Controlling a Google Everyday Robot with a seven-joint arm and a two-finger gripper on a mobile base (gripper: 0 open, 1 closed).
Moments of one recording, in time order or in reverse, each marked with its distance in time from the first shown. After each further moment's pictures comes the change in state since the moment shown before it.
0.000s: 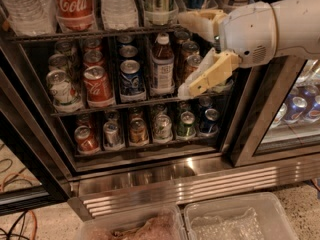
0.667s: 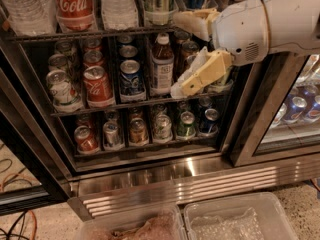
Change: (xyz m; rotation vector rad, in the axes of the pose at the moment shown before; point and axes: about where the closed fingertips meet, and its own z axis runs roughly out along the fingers) arm -0.001 -0.001 0.011 0.009 0.057 0.008
